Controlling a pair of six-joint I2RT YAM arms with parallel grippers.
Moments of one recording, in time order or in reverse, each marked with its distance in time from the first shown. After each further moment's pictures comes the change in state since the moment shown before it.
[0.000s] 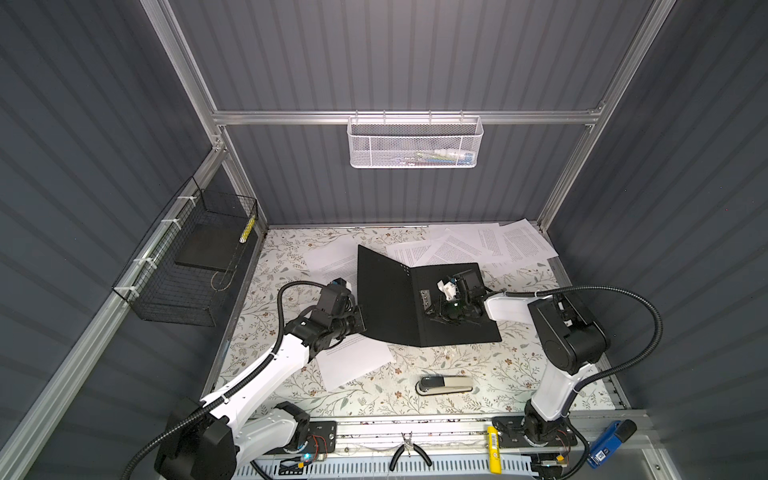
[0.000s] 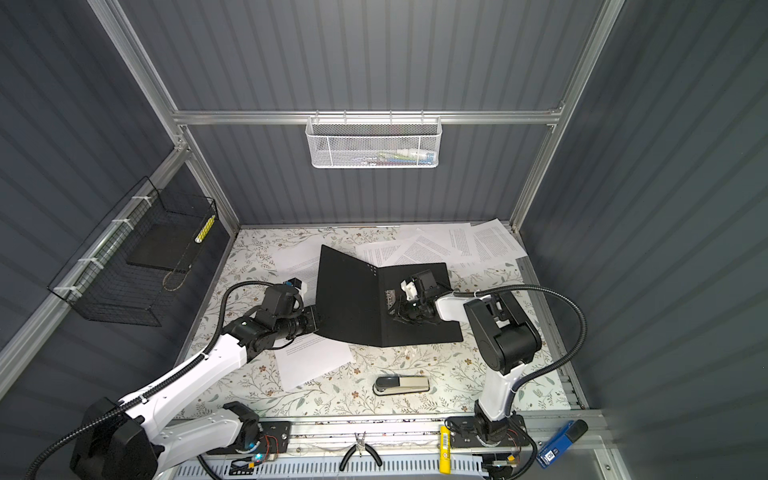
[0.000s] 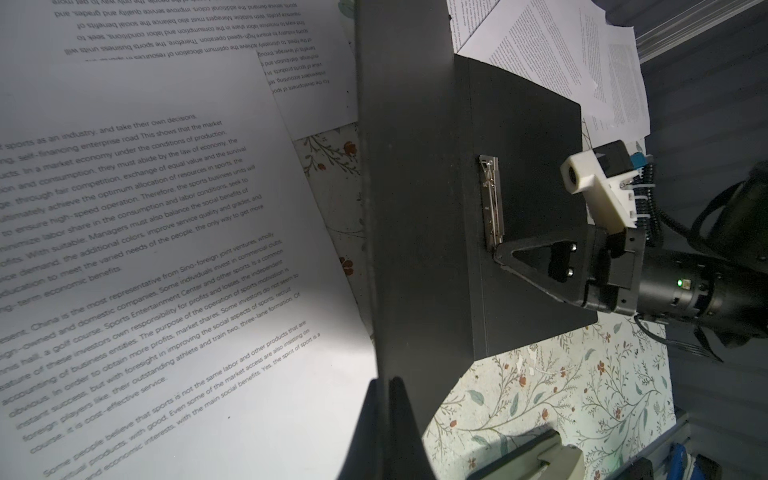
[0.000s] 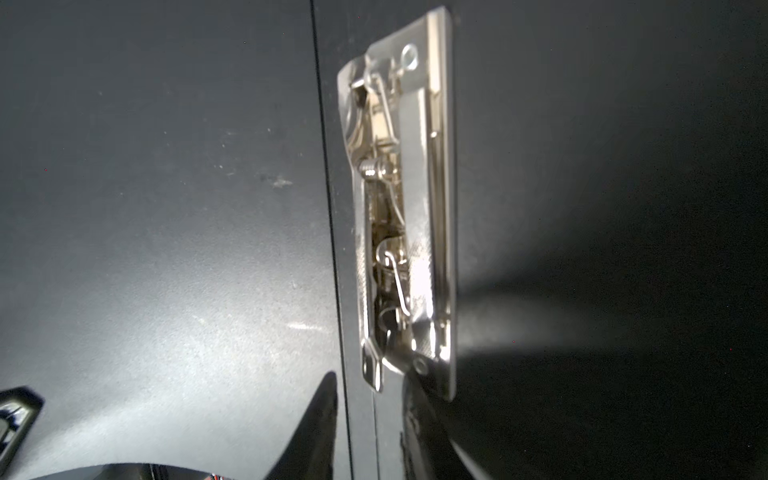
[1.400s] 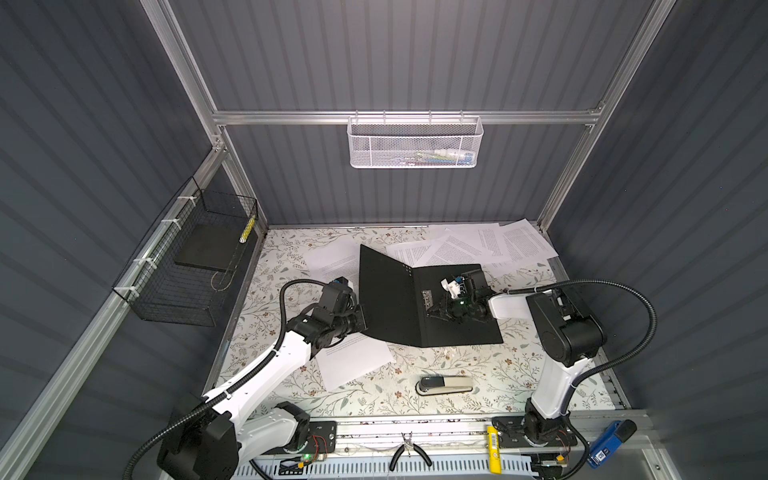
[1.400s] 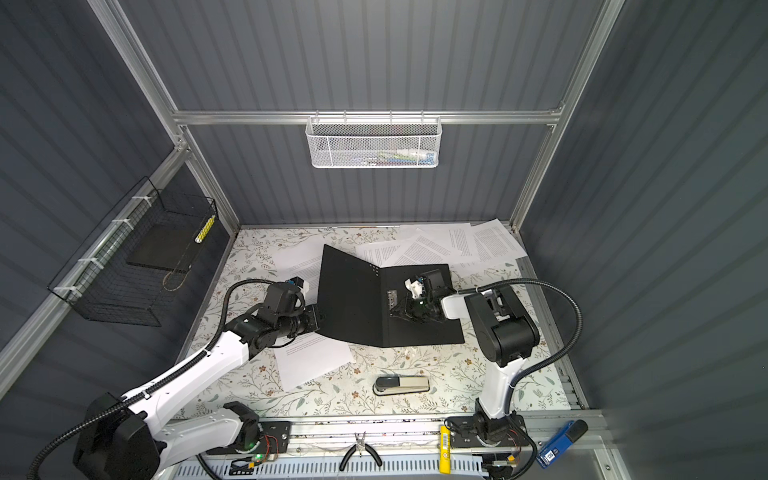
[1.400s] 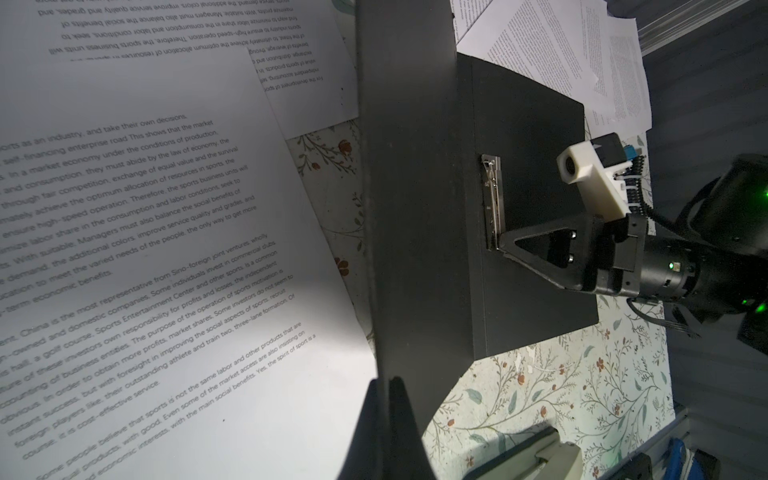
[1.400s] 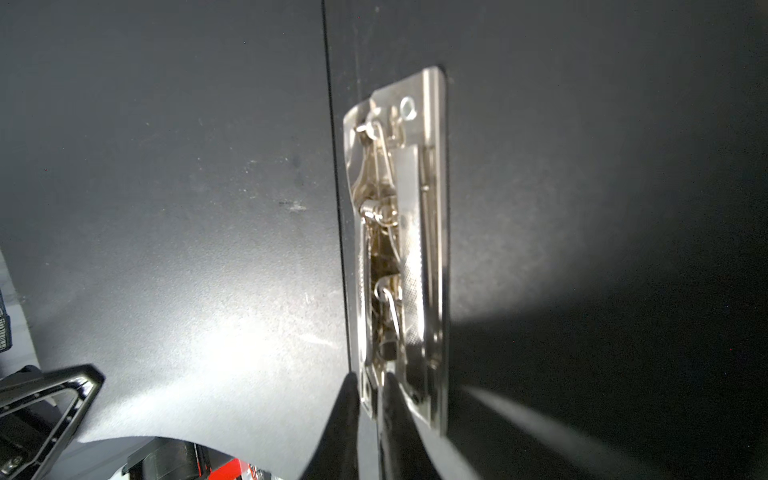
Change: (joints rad) left arm 0.000 0.025 0.023 -0.010 0.006 0.006; right arm -0.075 0.047 -0.023 0.100 -0.148 0.002
